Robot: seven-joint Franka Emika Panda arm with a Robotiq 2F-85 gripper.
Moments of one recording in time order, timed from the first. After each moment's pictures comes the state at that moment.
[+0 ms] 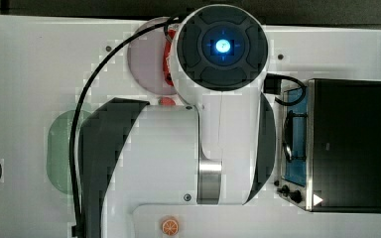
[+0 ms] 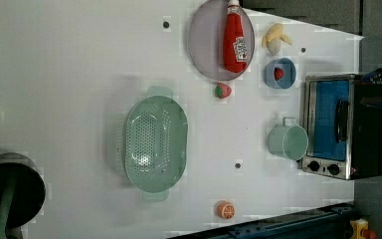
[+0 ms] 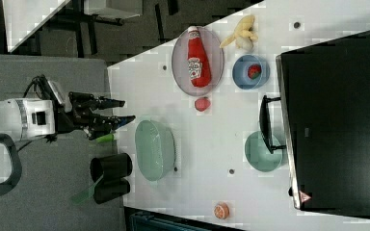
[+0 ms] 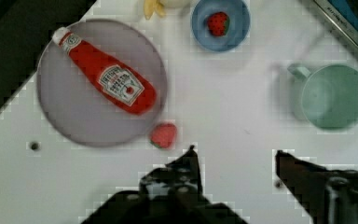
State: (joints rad) arm -0.01 -0.03 0.00 -1.80 -0.01 0.20 0.07
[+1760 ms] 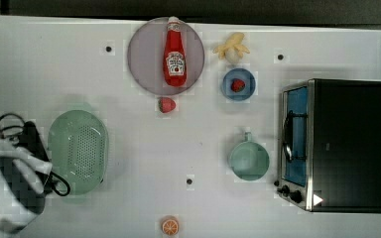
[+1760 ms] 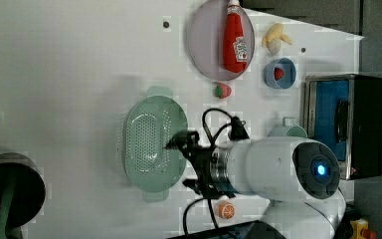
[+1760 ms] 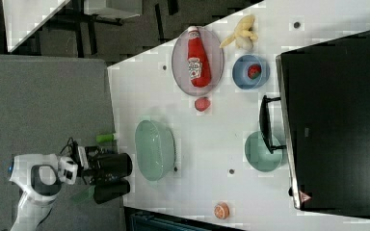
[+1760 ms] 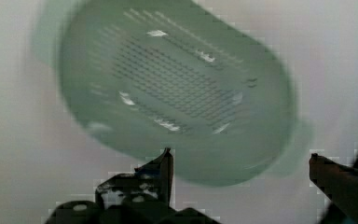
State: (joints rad) arm 0.08 0.20 0.65 -2.07 -0.01 0.60 1.09
